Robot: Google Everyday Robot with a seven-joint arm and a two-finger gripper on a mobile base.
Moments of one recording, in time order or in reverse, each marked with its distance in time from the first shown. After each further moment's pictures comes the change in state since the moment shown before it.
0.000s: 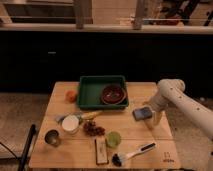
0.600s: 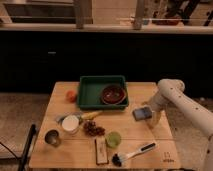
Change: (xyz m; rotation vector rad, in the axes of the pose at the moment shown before) arm 0.001 -0.002 0.011 -0.009 -0.045 -0.011
